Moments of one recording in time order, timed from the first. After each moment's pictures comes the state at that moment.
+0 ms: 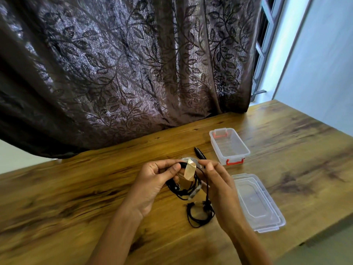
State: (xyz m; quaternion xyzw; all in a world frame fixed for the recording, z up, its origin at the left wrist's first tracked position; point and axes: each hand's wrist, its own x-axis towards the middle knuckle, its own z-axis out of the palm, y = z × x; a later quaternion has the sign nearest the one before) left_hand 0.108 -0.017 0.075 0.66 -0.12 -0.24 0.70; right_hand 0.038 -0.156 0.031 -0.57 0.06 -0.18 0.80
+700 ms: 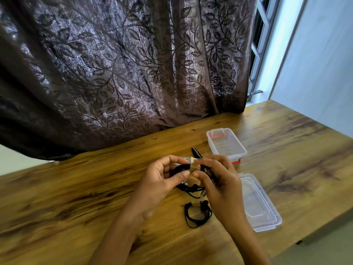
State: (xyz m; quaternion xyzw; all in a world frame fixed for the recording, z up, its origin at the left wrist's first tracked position) left_hand 0.094 -0.027 0.085 0.69 -0.19 -0.21 0.66; right_hand 0.038 -0.163 0.036 -0.79 0.03 -0.37 0.50
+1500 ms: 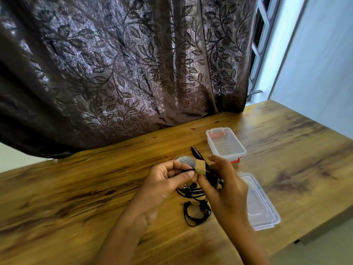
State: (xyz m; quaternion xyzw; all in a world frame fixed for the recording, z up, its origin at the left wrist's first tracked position) left_hand 0.083 -0.032 0.090 0.66 -0.14 -0.27 0.69; right_hand 0.027 -0.159 0.037 -0.82 0.05 -0.42 0.39
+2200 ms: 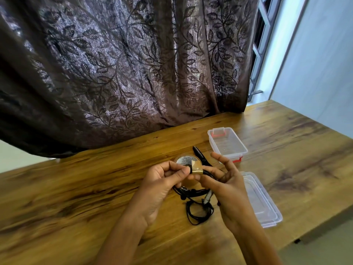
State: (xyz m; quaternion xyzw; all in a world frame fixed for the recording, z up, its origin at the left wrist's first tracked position) left_hand 0.083 -0.020 0.088 0.65 -0.09 -0.26 0.71; right_hand 0.022 -0.152 0.063 -0.52 0.13 -0.18 0.83
